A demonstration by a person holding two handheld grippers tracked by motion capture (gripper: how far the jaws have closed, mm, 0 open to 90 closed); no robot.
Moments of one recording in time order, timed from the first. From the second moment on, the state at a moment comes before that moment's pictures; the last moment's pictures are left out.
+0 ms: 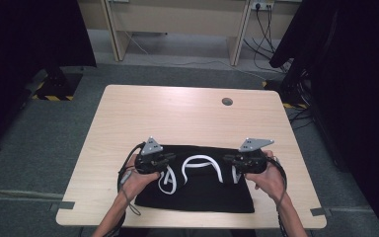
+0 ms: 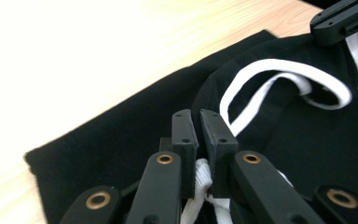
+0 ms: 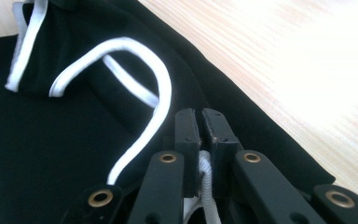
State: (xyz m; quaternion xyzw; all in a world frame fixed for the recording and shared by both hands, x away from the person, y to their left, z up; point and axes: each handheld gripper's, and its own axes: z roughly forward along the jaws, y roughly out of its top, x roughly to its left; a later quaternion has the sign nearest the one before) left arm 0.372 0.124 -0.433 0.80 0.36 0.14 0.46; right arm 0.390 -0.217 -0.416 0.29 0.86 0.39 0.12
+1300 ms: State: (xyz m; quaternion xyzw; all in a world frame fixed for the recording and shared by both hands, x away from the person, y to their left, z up) left arm 0.301 0.136 -0.481 0.83 0.35 0.11 0.43; right arm 0.313 -0.239 -0.469 0.32 0.86 0.37 0.13
